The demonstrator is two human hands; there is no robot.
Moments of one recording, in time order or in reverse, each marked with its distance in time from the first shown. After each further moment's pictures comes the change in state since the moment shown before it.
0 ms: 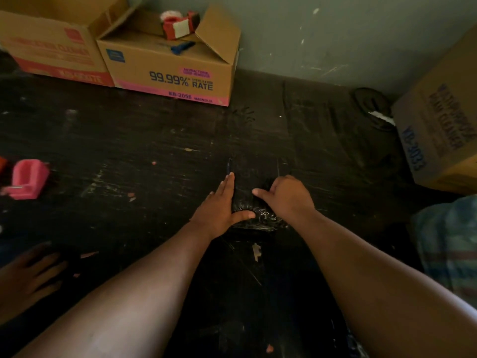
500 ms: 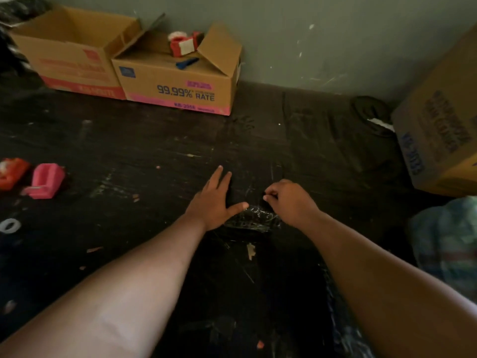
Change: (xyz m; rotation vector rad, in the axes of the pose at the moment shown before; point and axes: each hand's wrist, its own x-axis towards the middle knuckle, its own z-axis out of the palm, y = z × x) left_hand -0.016 0.022 -0.018 0.178 0.114 -0.002; right_hand -0.025 0.032 -0.027 0.061 -0.056 -0.262
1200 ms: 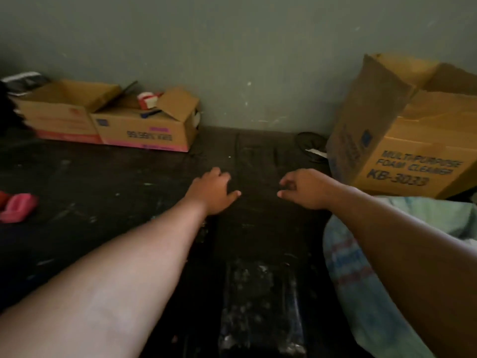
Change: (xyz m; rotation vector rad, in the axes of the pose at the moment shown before) left_hand -0.018 0.249 -0.010 0.316 0.193 0.063; right_hand -0.116 0.190 -0.182 -0.204 0.019 -0.139
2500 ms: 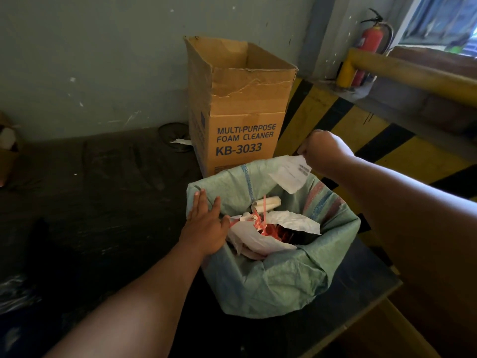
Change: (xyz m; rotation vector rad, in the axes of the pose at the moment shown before) left_hand 0.000 0.306 0.142 -0.217 -0.192 0.307; right_hand -0.216 0.289 -0.040 -0.443 0.319 0.611
